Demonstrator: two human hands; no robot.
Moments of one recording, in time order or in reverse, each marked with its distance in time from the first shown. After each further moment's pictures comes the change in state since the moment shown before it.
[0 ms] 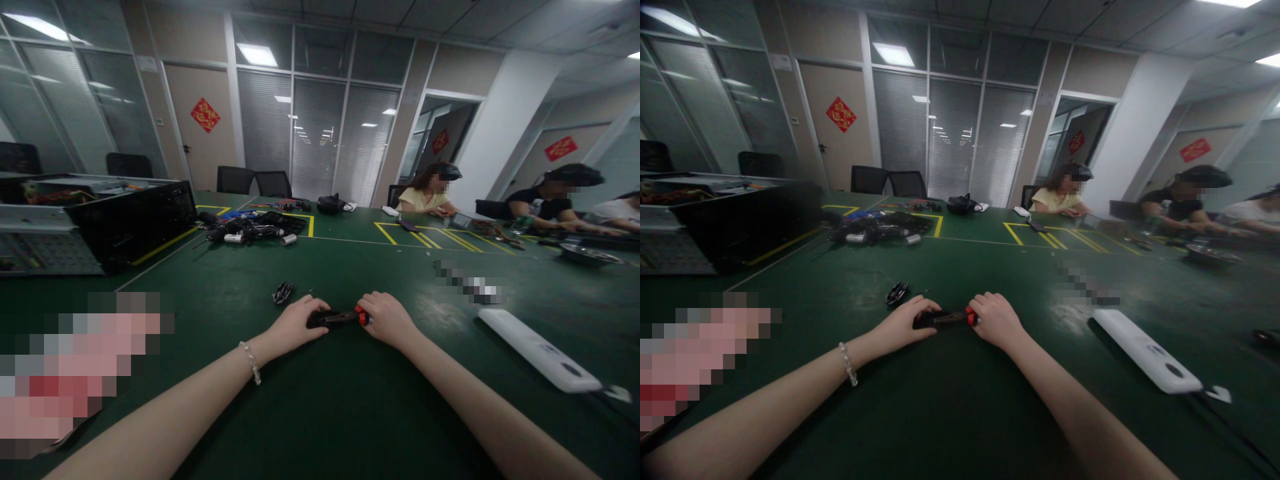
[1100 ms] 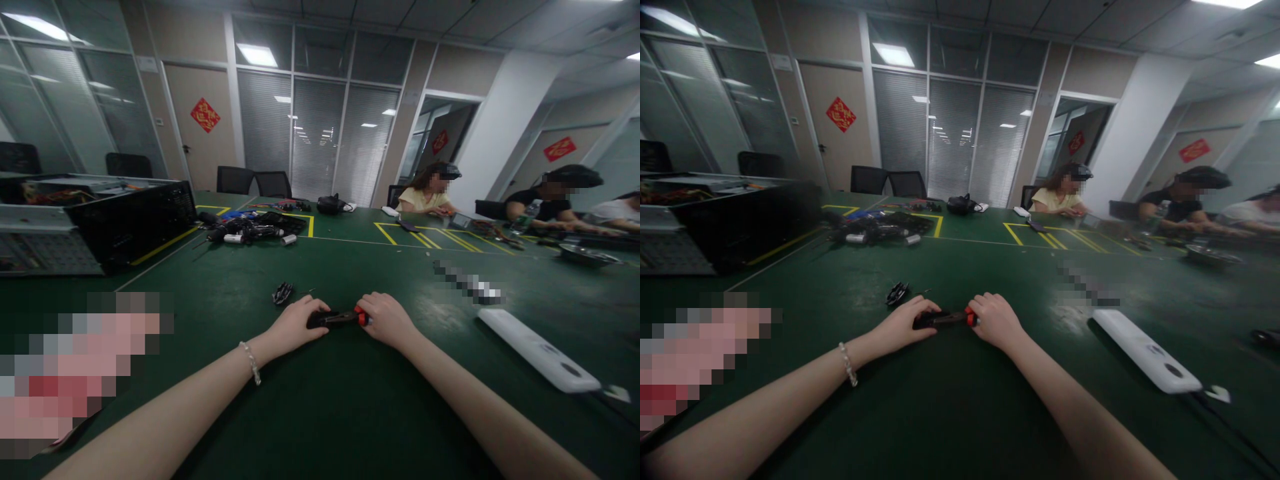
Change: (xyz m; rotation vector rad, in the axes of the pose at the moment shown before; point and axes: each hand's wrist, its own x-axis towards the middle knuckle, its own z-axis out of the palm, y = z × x) left_hand 0.001 -0.003 0.002 0.013 0.002 0.025; right_hand 0.000 -0.002 -0.003 0.020 -0.014 0.000
